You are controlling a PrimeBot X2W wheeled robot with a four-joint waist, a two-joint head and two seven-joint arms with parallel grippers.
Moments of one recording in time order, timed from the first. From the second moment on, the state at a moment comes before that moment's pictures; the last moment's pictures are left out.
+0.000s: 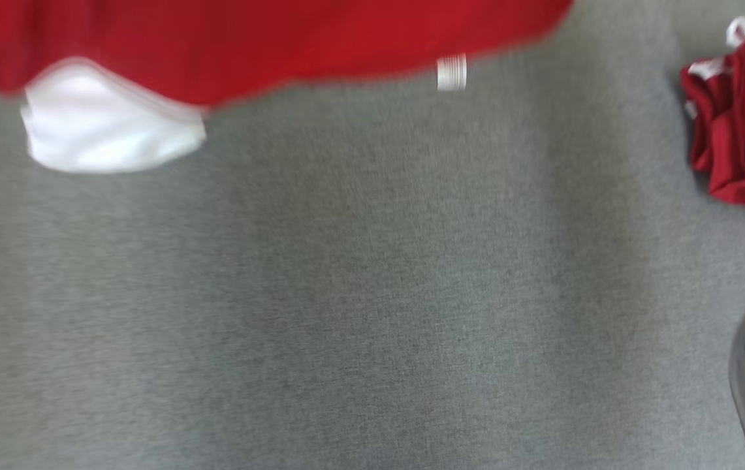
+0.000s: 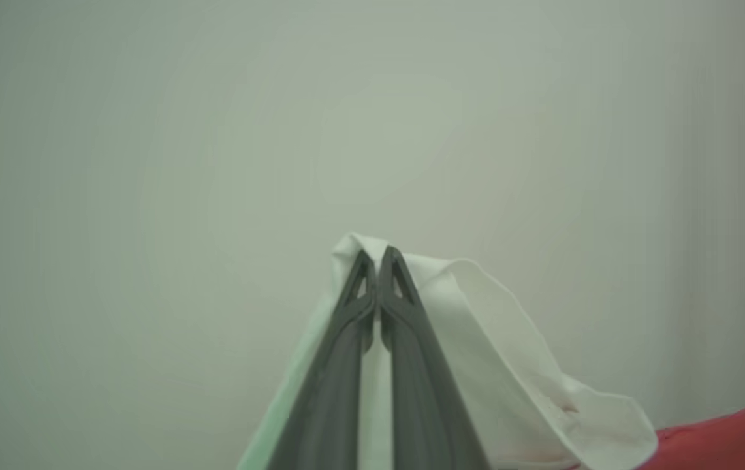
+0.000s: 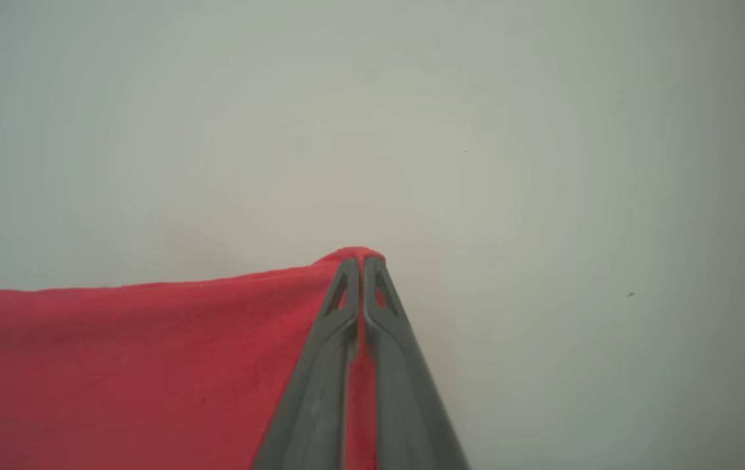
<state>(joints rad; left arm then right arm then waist) -1.45 0.56 -0.29 0.16 -0.82 0.02 0.07 -1.26 -0.20 -0.04 0.25 0.37 0.13 0.34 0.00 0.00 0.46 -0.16</state>
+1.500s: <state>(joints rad) -0.27 0.38 -0.35 0.05 -0.88 0.07 -0.18 -0.55 -0.24 0.02 0.28 0.26 0.13 0.31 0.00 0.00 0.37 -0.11</state>
